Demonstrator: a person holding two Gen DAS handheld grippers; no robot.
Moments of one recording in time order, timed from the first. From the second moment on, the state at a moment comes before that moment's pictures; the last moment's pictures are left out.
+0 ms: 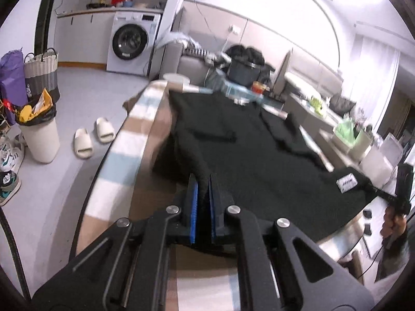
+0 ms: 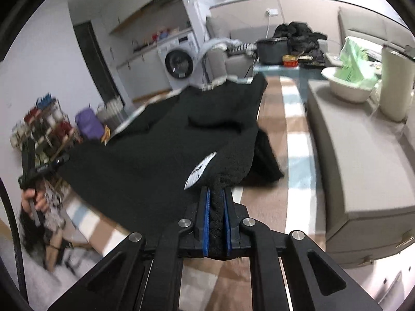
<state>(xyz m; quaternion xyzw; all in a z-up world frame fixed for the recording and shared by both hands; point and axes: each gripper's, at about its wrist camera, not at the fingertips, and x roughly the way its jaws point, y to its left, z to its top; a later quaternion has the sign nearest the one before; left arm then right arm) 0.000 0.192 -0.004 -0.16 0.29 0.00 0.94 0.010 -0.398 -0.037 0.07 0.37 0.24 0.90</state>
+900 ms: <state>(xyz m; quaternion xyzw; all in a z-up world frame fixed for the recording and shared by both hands) 0.064 0.199 -0.062 -0.17 0.41 0.02 0.90 0.113 -0.367 -0.014 0.14 0.32 0.16 0.92</state>
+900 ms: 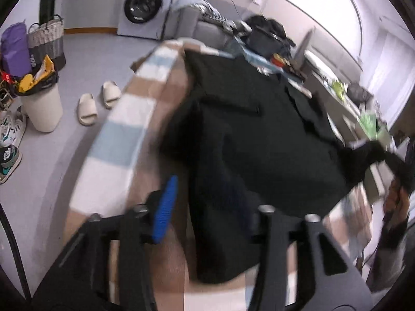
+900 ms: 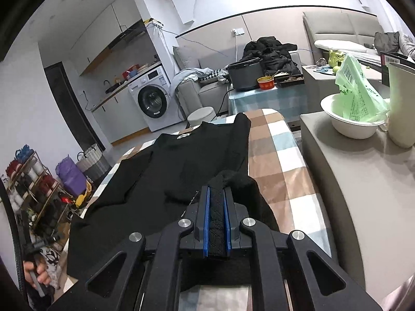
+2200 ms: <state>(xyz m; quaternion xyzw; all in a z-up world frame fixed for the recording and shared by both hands) 0.253 0.248 -0.048 -0.22 0.35 0.08 0.91 0.192 -0.359 -0.028 0.17 0.32 0.08 0.93</state>
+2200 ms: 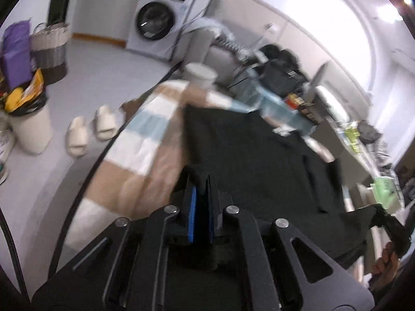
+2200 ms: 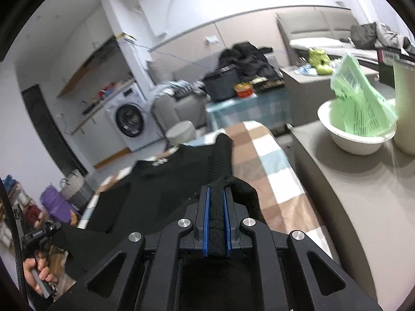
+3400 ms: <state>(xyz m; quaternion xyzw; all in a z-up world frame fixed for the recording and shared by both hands) 0.170 0.215 -0.107 -0.16 0.41 0.07 0.89 0.159 -0.363 -0.107 0.04 0.44 0.13 0.88</state>
